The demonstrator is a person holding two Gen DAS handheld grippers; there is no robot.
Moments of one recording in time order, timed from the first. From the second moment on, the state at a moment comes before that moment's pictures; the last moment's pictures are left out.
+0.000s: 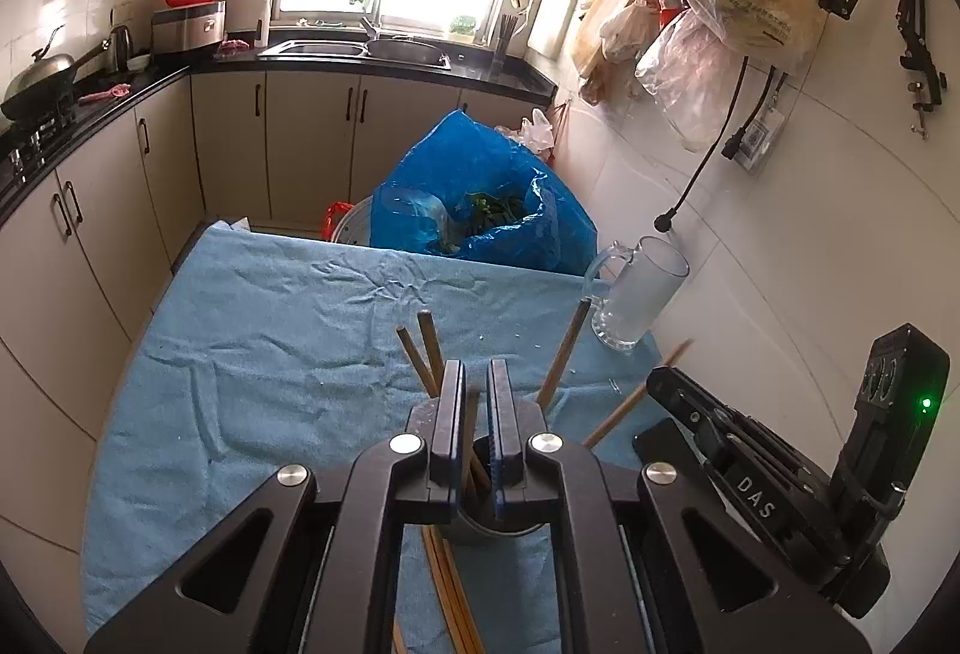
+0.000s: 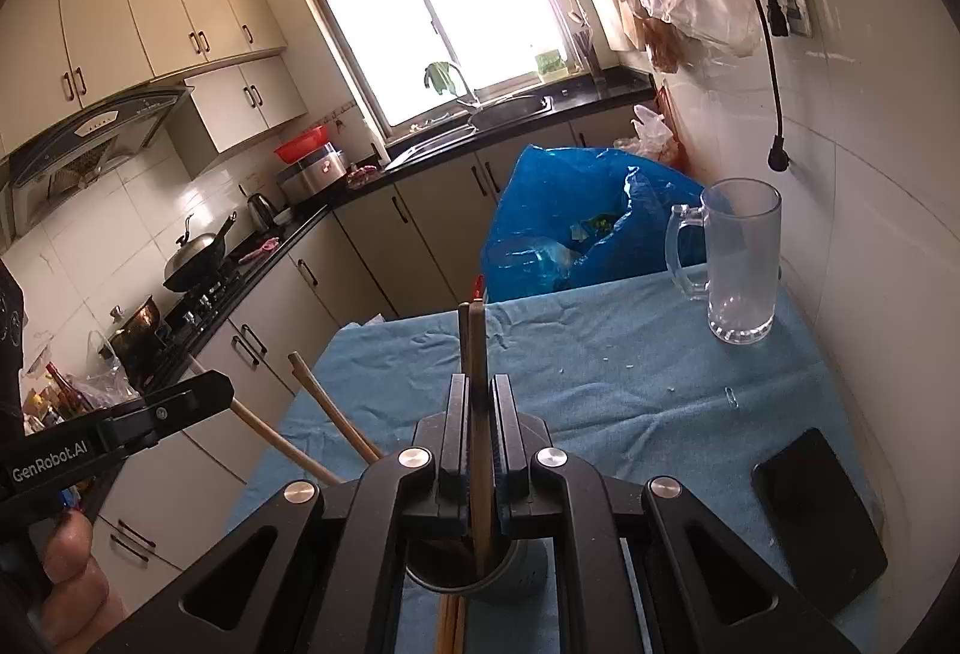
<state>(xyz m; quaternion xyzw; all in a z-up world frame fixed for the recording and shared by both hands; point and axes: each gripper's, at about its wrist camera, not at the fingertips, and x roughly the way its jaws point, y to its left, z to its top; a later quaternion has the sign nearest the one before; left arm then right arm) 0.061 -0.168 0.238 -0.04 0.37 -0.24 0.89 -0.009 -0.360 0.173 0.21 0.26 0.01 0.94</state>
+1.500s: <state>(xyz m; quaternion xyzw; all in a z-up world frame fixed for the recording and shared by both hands) 0.016 -0.091 0.024 -0.03 0.55 -0.18 0.82 -0.021 -0.245 0.002 0.13 0.47 0.08 0.87</state>
